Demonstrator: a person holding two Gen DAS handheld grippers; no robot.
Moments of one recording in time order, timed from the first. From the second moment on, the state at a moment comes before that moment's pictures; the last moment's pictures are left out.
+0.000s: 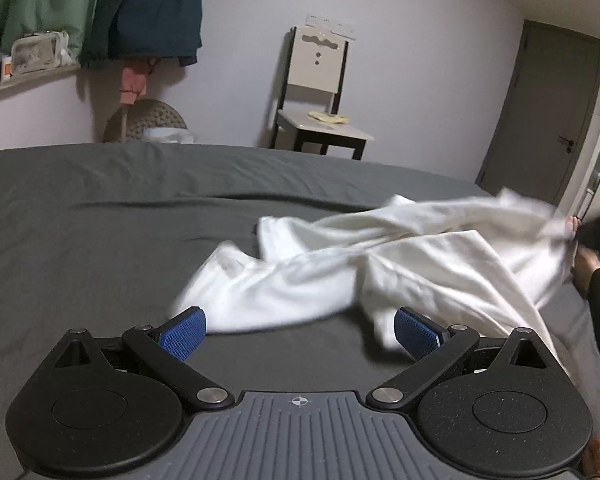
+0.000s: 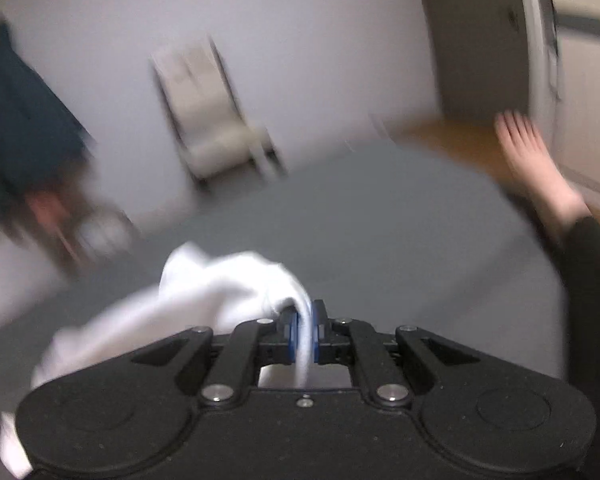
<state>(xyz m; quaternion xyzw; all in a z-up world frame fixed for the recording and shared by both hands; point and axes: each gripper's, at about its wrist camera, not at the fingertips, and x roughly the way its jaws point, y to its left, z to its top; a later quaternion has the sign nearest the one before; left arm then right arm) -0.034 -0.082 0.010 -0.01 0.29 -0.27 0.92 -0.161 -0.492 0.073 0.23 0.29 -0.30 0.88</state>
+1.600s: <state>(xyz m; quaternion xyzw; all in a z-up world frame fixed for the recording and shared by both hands) 0.017 -0.161 -0.037 -0.01 0.40 -0.32 0.86 -0.197 -0.382 0.078 0.13 0.35 0.08 0.93</state>
